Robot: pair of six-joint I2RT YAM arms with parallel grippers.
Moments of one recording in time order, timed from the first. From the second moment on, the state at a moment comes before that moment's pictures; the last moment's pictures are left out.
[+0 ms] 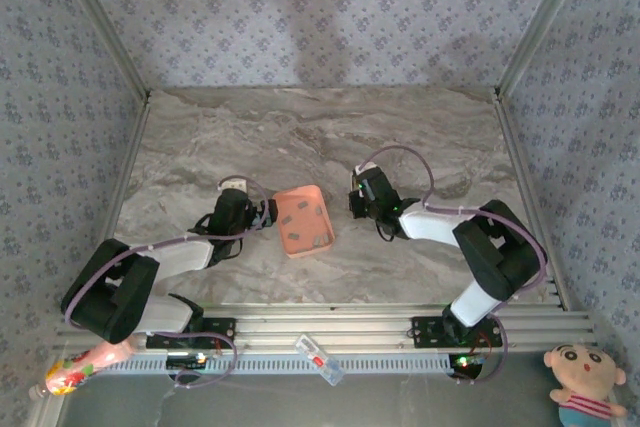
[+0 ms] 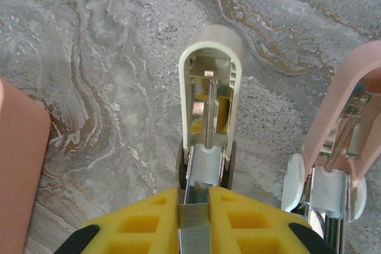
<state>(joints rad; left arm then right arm) -0.50 1.33 0.39 0.27 -0.19 -0.49 0.63 1.61 0.72 0.12 0.16 0.30</state>
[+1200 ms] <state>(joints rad) -0.50 1.33 0.39 0.27 -0.19 -0.49 0.64 1.66 0.75 0.11 0.23 0.38</state>
